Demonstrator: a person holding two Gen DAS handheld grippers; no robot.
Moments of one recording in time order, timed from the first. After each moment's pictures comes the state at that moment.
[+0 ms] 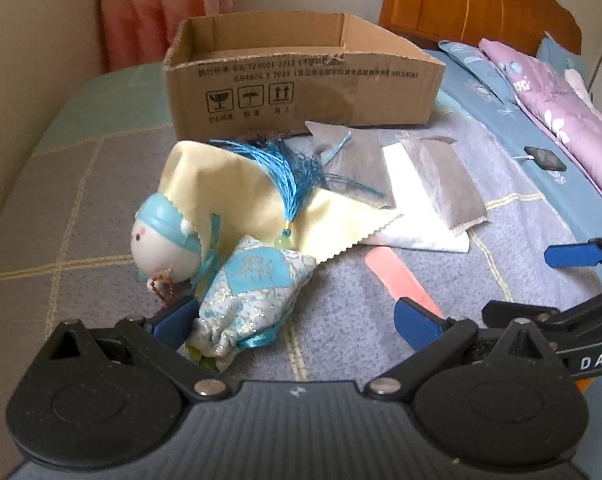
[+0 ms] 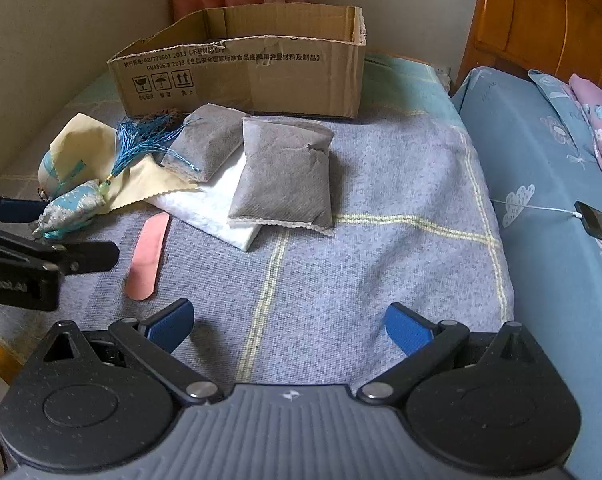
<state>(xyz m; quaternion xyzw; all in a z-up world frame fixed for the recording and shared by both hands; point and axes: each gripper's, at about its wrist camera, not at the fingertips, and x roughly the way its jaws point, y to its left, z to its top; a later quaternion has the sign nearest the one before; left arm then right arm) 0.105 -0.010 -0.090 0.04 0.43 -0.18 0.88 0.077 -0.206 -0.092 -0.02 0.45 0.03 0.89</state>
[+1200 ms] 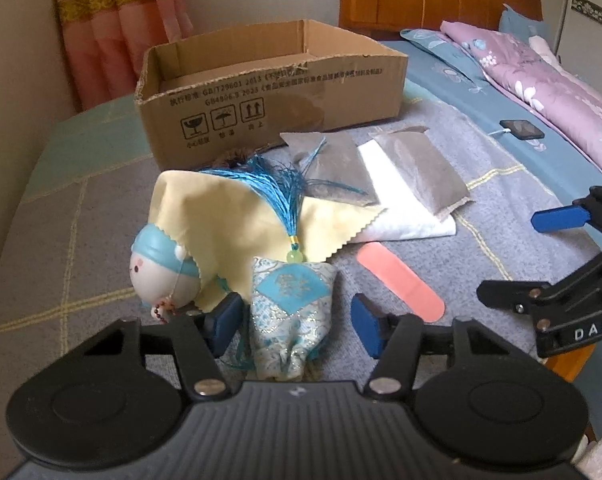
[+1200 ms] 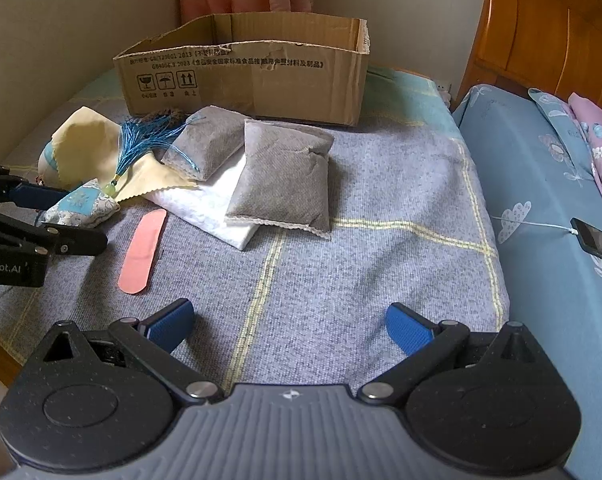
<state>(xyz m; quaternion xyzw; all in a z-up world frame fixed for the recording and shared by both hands) 0.101 -0.010 -0.085 0.10 0.41 -0.22 0.88 0.072 -0.205 -0.094 -0.04 0.43 0.03 0.90</state>
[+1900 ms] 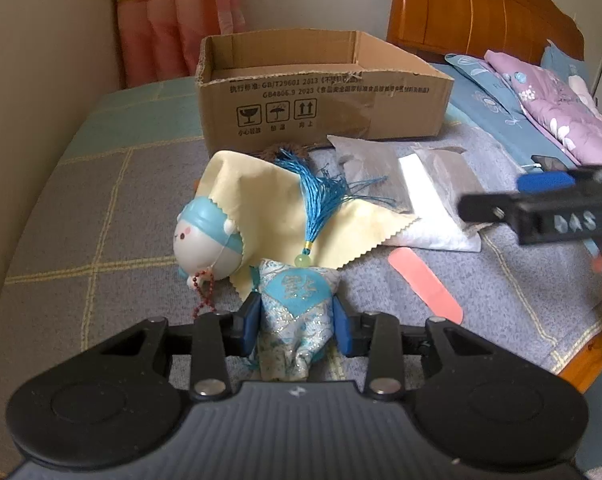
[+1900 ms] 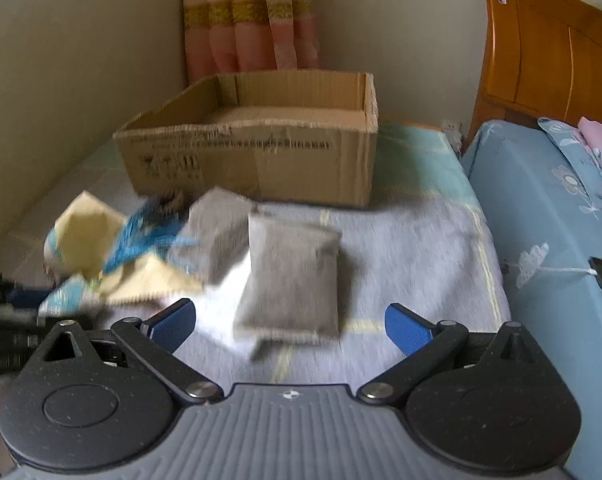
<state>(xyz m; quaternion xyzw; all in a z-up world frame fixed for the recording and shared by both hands) 0.093 0.008 -0.084 0.05 0.41 -0.16 0.90 0.115 -0.209 -0.069 -0.01 0.37 0.06 0.93</state>
